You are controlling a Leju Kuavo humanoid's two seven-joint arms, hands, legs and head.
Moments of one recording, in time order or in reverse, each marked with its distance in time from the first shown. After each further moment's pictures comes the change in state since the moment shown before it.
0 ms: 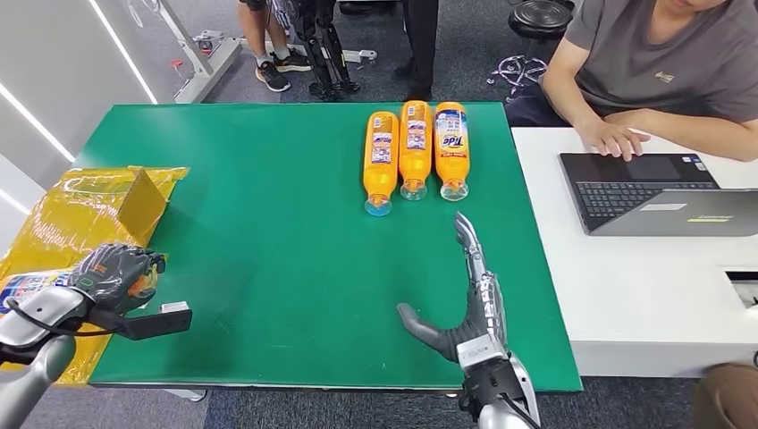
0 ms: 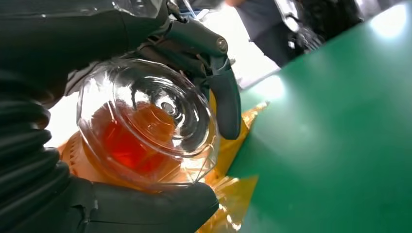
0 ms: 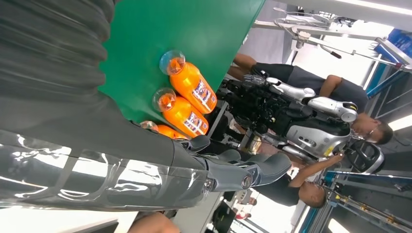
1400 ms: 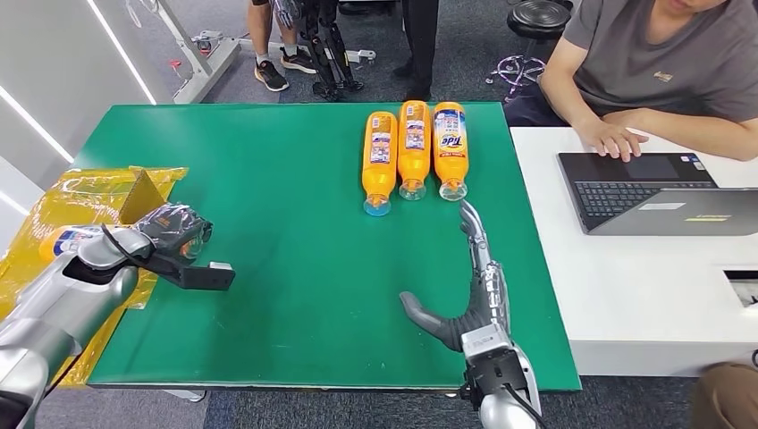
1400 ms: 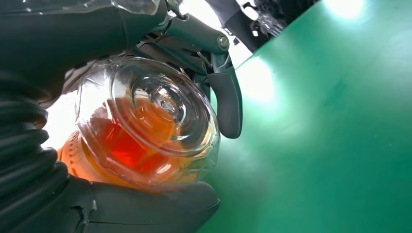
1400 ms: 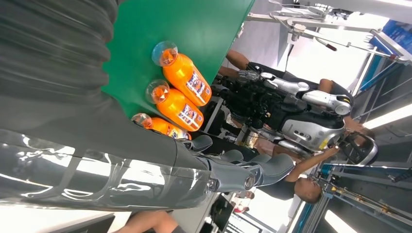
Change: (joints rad) left arm -0.472 -0.226 -0.360 0.601 -0.032 0.041 -0.115; right arm -0.034 0.005 -0.011 -0.001 -0.009 0.000 0.002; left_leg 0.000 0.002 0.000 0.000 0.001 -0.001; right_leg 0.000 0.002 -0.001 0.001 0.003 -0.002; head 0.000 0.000
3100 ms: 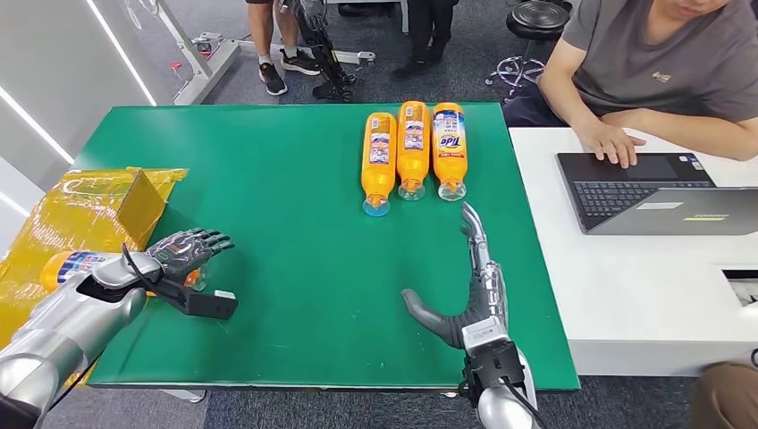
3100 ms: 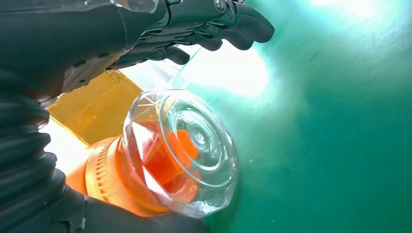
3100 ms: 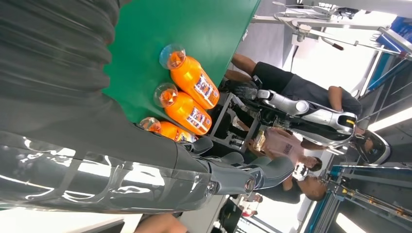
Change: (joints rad) left arm 0.015 -0.008 -0.156 0.106 0.097 0.015 -0.032; right arm -0.017 -0.001 -0.002 0.057 -0.043 -0.021 -0.022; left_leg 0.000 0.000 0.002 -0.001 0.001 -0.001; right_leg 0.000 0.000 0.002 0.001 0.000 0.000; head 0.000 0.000
